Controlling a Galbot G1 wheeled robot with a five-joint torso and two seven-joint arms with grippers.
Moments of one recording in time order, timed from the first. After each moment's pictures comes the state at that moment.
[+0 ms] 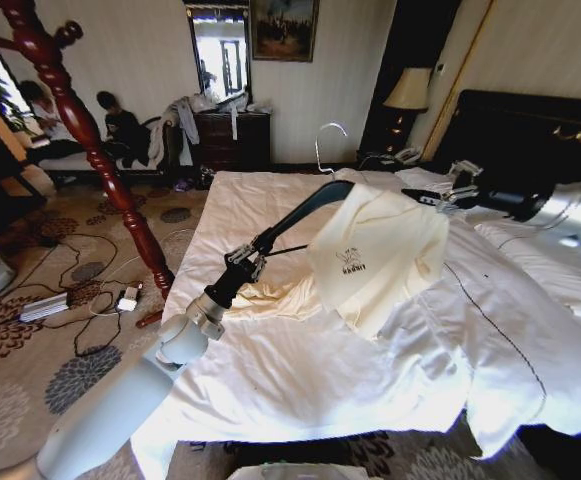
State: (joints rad) left arm 0.86 -0.88 0.01 -2.01 0.34 -0.32 -0.24; right arm -0.95 -0.13 0.59 1.77 1.51 -0.12 -0.92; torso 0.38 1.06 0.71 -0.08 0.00
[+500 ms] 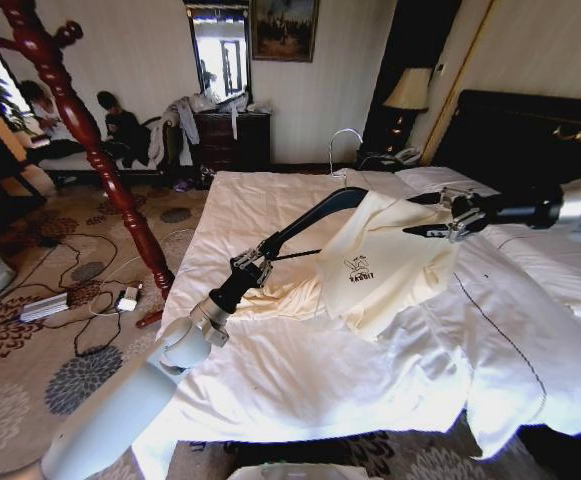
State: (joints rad) left arm 0.87 -0.87 0.02 -2.02 0.37 -0.34 -0.23; right arm -0.95 -0.15 0.59 1.79 1.44 -0.21 -0.98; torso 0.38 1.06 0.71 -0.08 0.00
